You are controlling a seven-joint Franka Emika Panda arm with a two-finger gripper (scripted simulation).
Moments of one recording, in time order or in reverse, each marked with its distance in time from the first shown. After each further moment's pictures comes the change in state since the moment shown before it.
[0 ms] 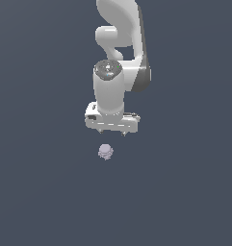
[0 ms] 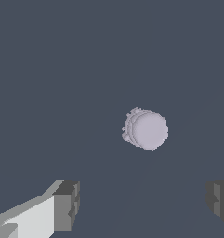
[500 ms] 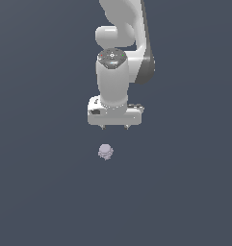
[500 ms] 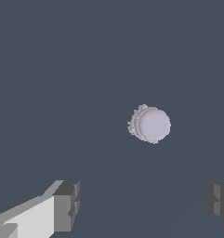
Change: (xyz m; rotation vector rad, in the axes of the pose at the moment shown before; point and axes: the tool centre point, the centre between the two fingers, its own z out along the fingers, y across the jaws) arm -0.012 -0.010 -0.022 0.000 -0.003 -0.119
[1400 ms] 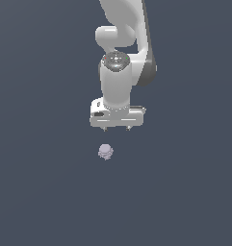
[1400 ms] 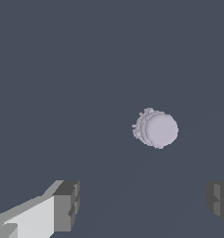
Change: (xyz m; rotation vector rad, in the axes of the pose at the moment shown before) arm 0.003 -0.008 0.007 -0.006 0.011 -0.045
